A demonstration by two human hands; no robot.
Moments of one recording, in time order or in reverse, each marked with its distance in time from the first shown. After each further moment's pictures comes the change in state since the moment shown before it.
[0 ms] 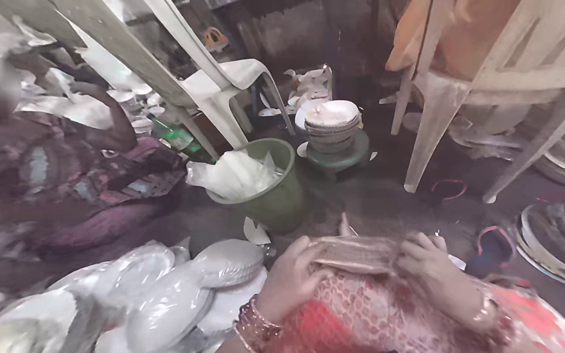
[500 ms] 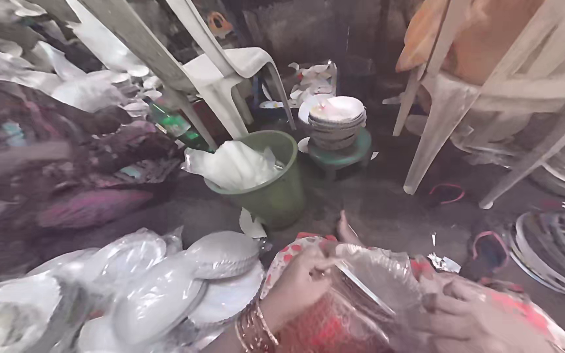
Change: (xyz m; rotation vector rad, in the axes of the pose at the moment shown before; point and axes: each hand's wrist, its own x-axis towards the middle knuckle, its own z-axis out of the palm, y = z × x) left_hand 0.002 0.033 -0.014 -0.430 -0.304 -0.341; right_hand -0.017 -0.029 -0.086 0.317 -0.412 -0.256
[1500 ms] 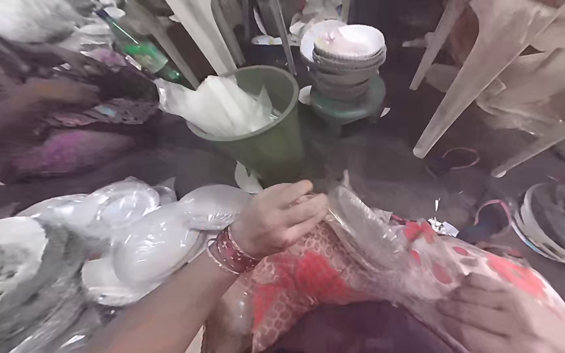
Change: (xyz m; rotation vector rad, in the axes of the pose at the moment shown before) left_hand 0.019 -0.041 -0.043 0.812 0.420 1.044; right_hand -0.024 -0.005 0.010 -0.046 0.046 -0.060
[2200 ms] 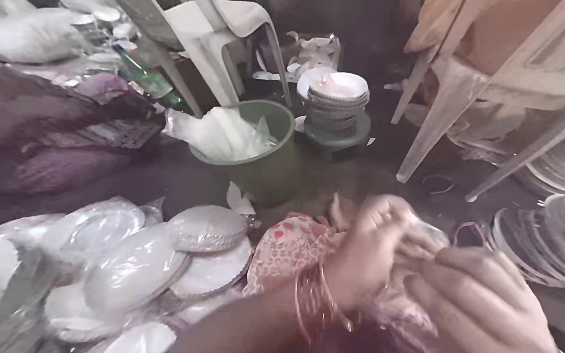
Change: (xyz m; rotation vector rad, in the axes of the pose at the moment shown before) left_hand 0.147 0.084 0.001 -1.809 0.143 -1.248; right_hand 0.087 -0.034 -0.025 -0.418 0.461 0.156
